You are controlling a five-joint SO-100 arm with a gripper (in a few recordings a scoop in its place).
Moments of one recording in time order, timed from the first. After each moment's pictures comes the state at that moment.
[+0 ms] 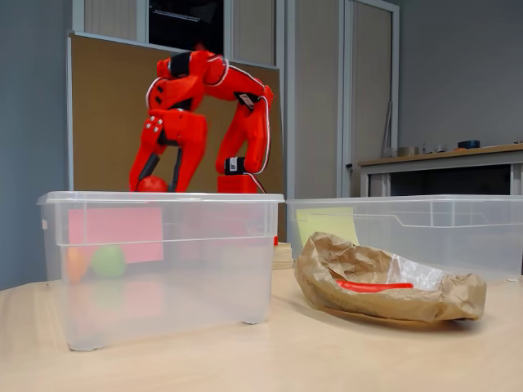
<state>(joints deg) 58.3 112.3 119.3 75.6 54.2</state>
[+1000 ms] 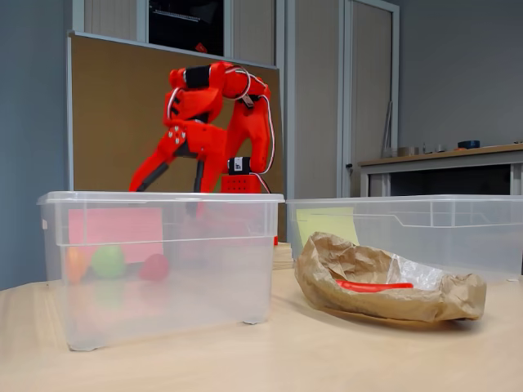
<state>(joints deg) 44.6 120.2 124.2 69.1 49.3</state>
